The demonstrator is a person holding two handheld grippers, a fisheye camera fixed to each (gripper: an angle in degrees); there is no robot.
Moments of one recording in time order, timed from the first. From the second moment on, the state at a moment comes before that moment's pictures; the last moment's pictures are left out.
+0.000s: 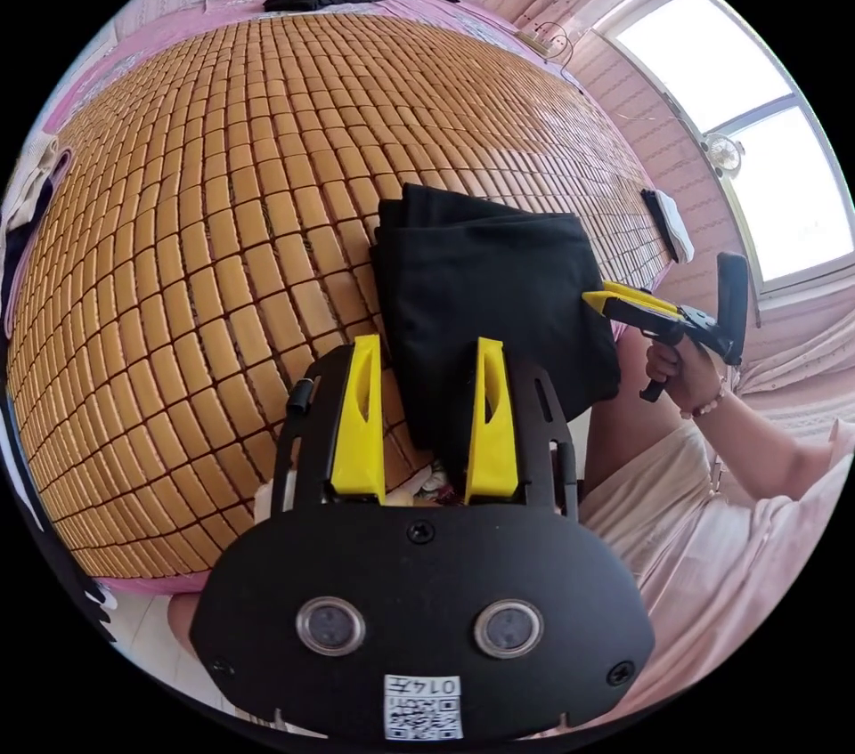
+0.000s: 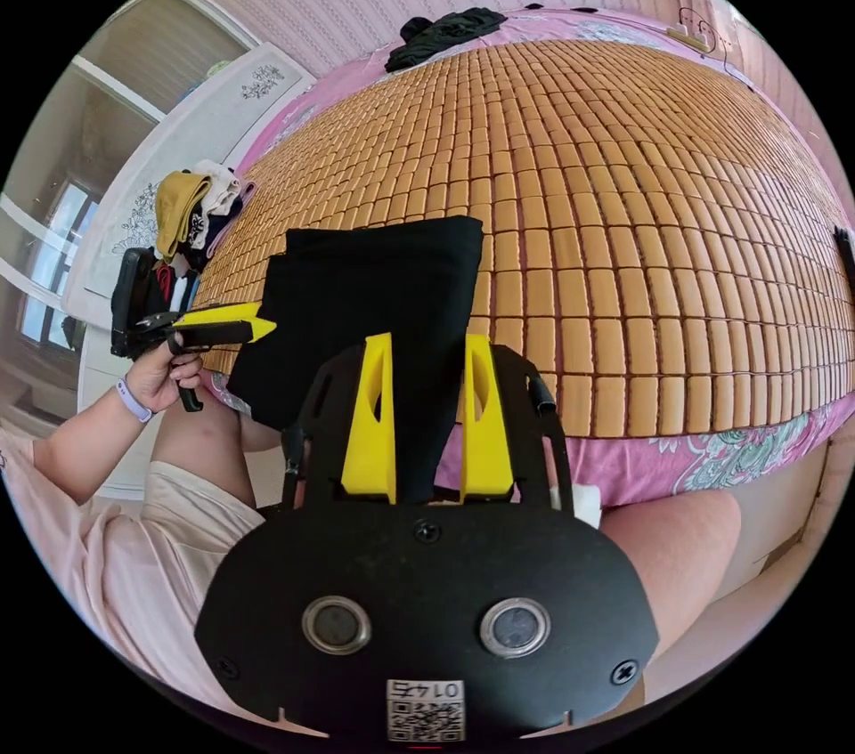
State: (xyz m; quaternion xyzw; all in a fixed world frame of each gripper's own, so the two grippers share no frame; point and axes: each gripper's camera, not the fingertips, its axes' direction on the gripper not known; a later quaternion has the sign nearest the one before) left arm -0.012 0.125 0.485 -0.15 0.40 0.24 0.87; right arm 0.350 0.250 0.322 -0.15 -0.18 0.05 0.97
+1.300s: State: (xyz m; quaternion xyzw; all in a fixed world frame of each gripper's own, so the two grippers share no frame) left arm 0.307 0.053 0.212 -0.05 0.74 0.20 0.64; right arm 0.610 0.132 -0.026 -0.07 0.00 -0.09 0.99
